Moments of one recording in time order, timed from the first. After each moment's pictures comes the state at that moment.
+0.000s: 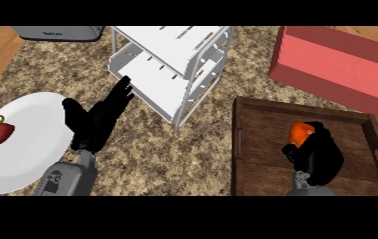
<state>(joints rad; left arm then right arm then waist) -0.18 0.17 -0.13 -1.48 0.18 0.00 0.24 -0.02 -0.06 0.12 -1.49 1.30 -0.40 1.04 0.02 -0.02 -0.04</state>
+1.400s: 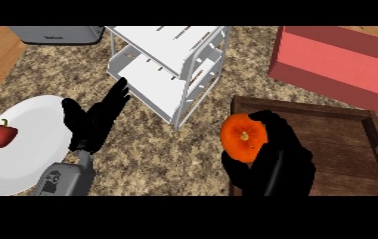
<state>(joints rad) -0.17 0.17 -0.12 -1.46 0.18 0.00 0.23 -0.17 -0.01 0.67 -1.95 1.68 -0.21 1.25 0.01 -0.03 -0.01</state>
